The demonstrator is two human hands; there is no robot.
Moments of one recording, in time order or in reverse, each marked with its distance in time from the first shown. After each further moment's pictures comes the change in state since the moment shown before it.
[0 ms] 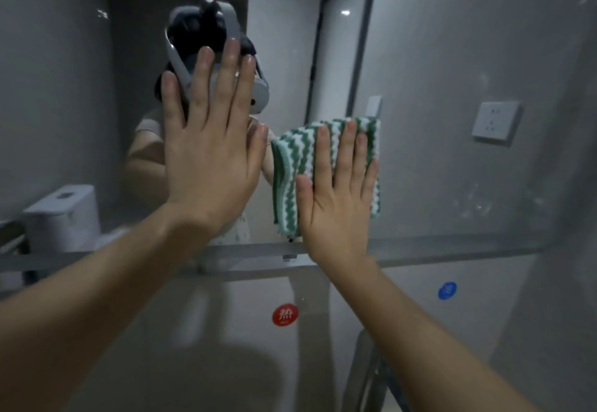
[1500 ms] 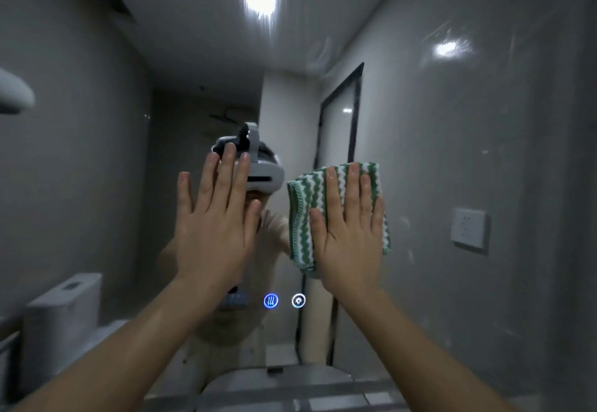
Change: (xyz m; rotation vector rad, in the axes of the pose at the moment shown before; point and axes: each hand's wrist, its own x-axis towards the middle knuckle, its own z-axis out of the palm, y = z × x) left_hand 0.095 0.063 0.004 0.069 0.133 -0.087; right_hand 0.133 0.090 -0.044 -0.024 0.114 -0.044
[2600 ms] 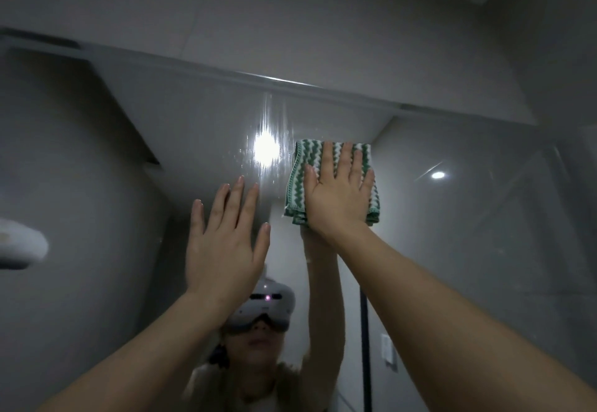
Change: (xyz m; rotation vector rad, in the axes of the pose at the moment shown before) left_hand 0.214 -0.003 -0.010 0.013 0.066 -0.030; right_hand 0.306 -0.032 -0.055 0.068 -0.010 0.078
